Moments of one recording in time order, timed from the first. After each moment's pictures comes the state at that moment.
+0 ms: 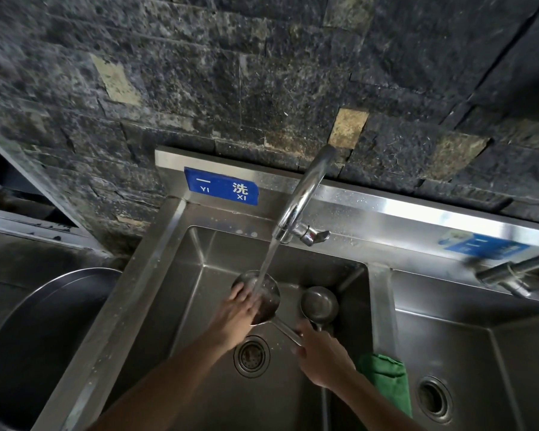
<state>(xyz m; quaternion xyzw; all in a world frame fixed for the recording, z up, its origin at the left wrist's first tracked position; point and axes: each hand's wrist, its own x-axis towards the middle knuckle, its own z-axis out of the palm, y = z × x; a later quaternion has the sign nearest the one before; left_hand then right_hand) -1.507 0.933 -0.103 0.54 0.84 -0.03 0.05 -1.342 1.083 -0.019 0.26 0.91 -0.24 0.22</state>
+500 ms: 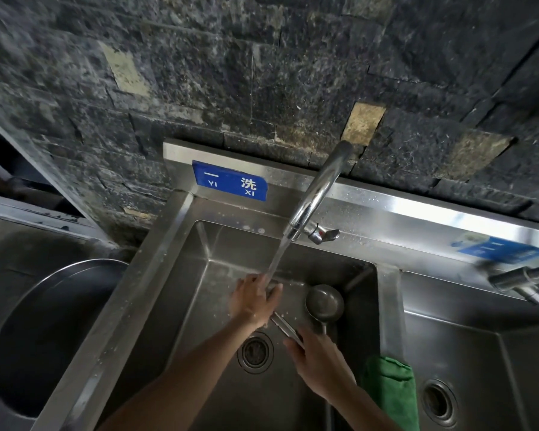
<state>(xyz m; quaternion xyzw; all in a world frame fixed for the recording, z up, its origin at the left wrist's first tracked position) -1.510 0.973 -0.099 0.20 0.92 0.30 0.17 -1.338 1.067 -0.017 0.23 0.92 -0.29 0.15</state>
